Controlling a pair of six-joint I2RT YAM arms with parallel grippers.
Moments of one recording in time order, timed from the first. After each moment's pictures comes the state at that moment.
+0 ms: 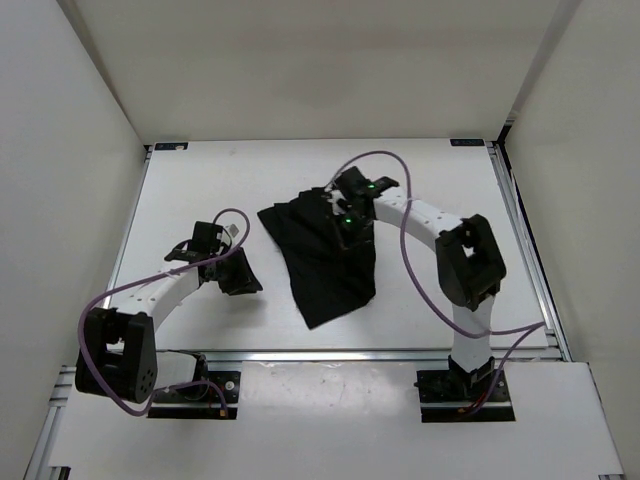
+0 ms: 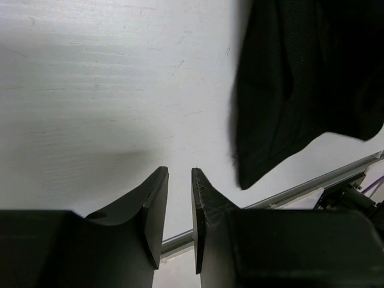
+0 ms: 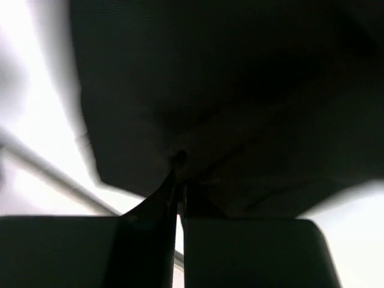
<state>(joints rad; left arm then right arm) -0.18 1.28 0.66 -0.48 0.39 -0.50 0.61 1.95 1.54 -0.86 -0.29 0.20</state>
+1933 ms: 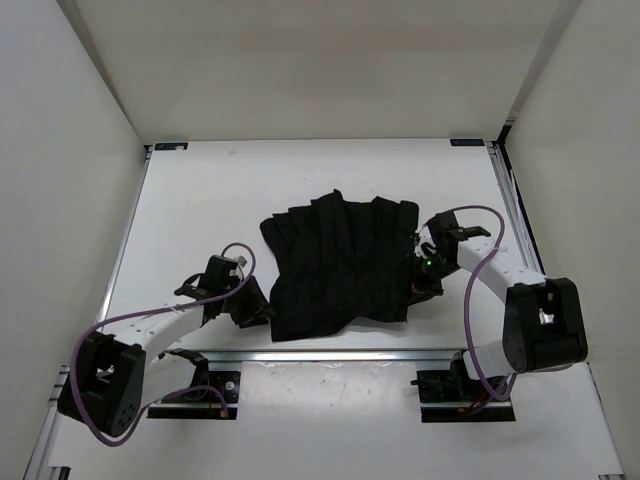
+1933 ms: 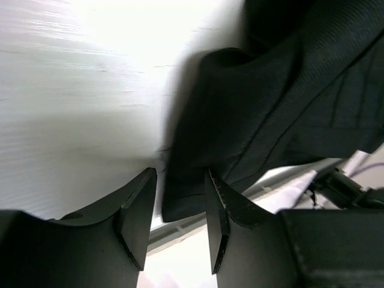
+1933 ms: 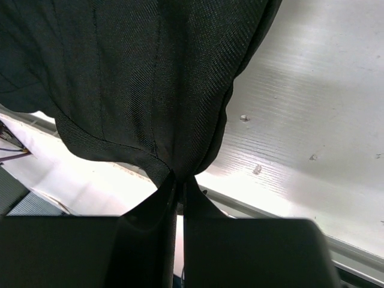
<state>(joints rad) -0.36 1.11 0.38 -0.31 0.37 -0.78 0.23 1.42 0.82 -0.85 -0.46 0.24</state>
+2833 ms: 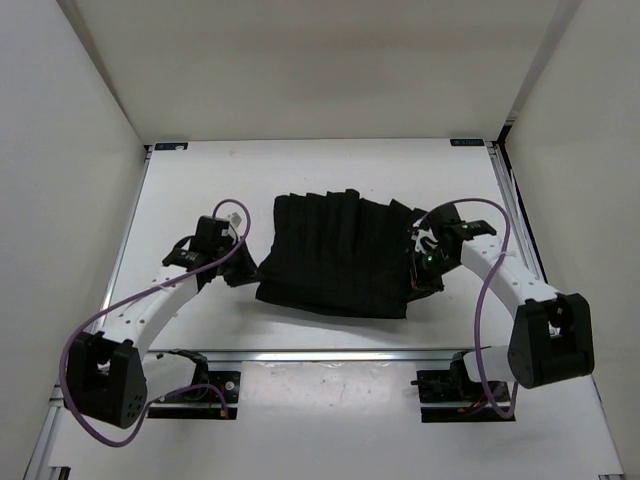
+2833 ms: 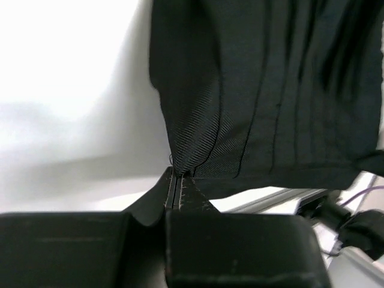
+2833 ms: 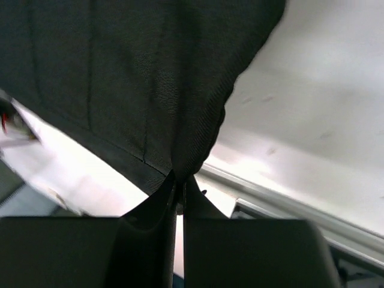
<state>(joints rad) -0.30 1.18 0.75 -0.48 0.29 -0.63 0.24 1.37 0.91 -0.97 -0.45 0.22</state>
